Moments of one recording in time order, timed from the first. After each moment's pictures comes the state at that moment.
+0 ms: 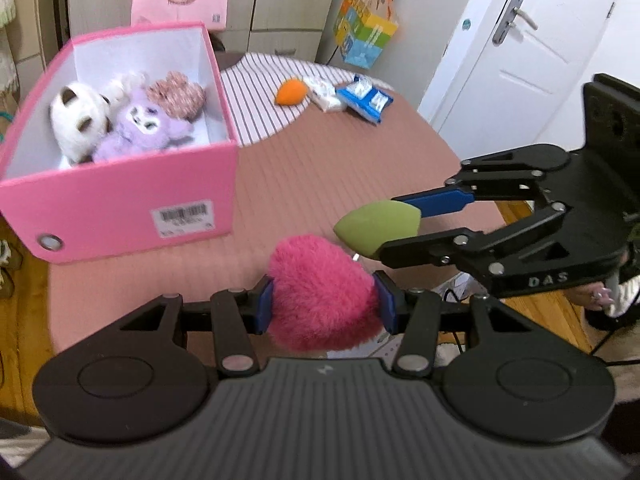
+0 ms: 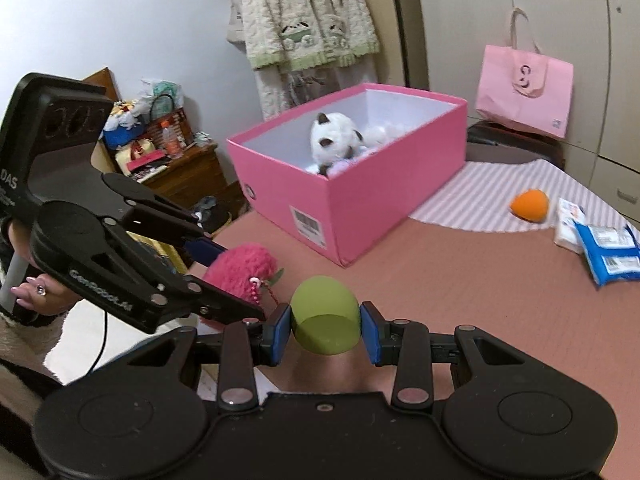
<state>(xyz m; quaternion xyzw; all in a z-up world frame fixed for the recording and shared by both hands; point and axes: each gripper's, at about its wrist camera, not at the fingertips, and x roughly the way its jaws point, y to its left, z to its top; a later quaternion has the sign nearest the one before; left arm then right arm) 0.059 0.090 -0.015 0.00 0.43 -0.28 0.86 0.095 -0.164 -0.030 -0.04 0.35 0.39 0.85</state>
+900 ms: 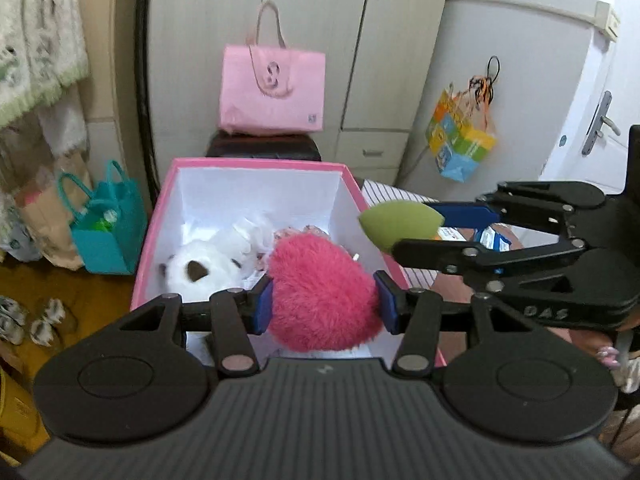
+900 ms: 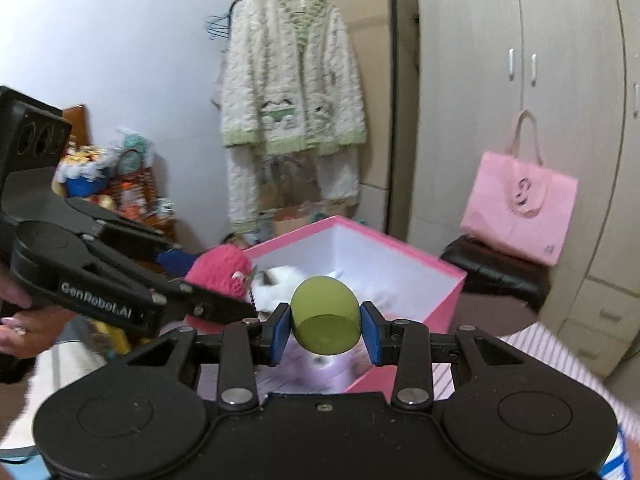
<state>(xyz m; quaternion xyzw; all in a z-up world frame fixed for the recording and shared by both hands) 0.216 0.157 0.016 -0.03 0.33 -0.19 0.92 0.238 -0.076 0.018 -0.08 0.22 0.35 0.91</state>
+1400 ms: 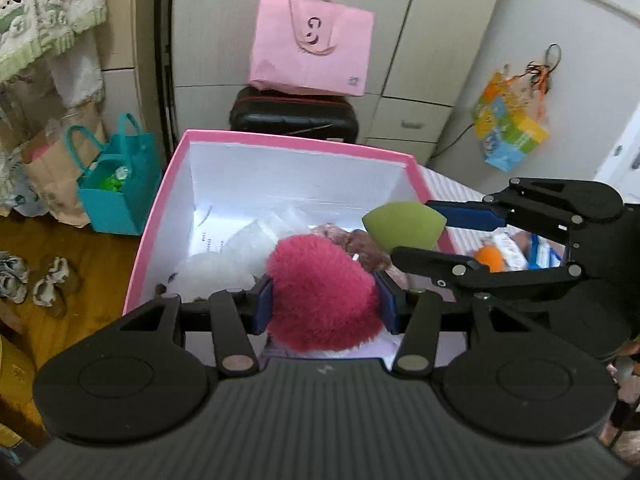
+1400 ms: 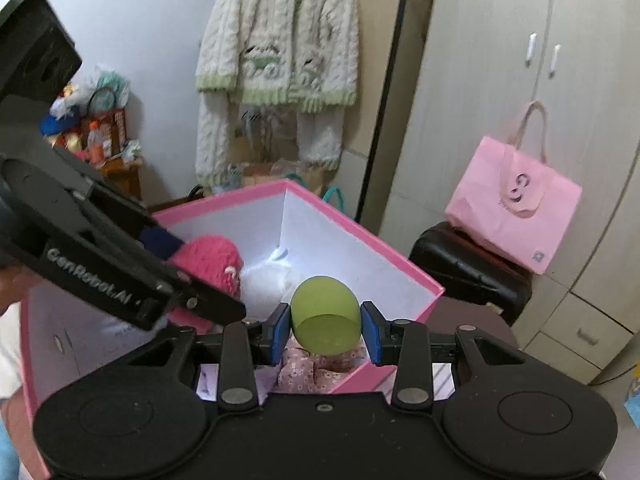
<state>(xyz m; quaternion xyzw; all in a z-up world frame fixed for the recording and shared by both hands) 0.298 0.158 -0.013 -0.05 0.40 -0.13 0.91 0.321 -0.044 -0.011 -0.16 0.26 0.34 0.89</state>
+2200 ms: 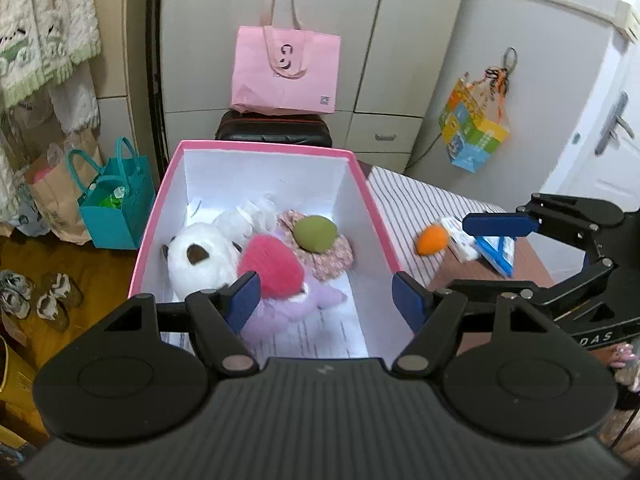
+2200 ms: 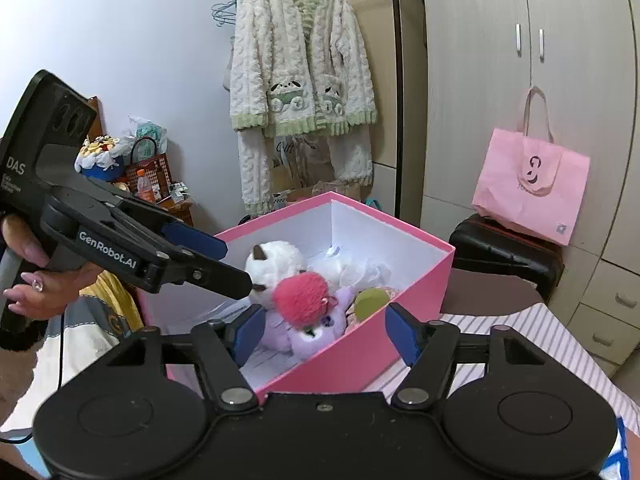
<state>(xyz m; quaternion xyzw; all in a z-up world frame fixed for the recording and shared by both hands) 0.203 0.151 0.027 -0.03 0.36 -0.16 0.92 0.238 -0.110 0.014 -0.07 0.26 0.39 0.88</state>
